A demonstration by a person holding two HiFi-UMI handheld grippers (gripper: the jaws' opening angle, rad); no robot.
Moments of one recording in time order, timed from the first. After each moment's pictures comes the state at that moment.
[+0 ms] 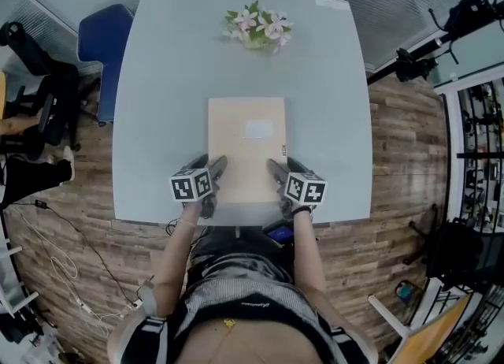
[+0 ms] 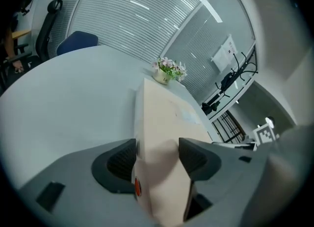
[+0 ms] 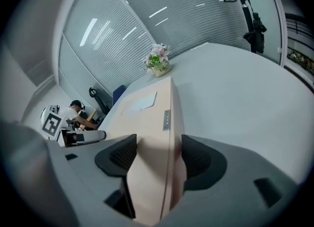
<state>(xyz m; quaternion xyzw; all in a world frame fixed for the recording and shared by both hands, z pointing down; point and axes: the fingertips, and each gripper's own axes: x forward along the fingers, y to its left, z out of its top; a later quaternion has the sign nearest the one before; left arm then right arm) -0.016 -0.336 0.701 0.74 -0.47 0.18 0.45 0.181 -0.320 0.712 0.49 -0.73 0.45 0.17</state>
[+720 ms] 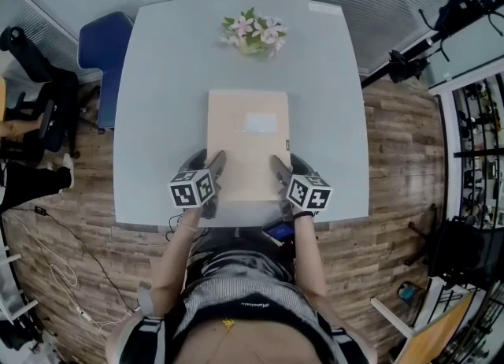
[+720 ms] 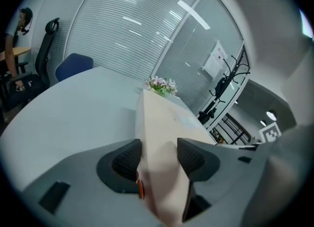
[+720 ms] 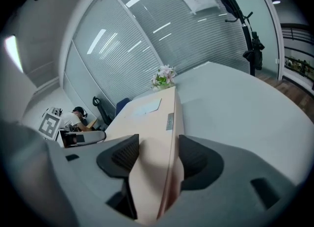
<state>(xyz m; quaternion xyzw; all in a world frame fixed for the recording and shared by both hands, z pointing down) -0.009 -0.347 0.637 0.77 -0.49 0.15 0.39 0.185 -0.326 0.646 0.52 -0.75 0.40 0.12</state>
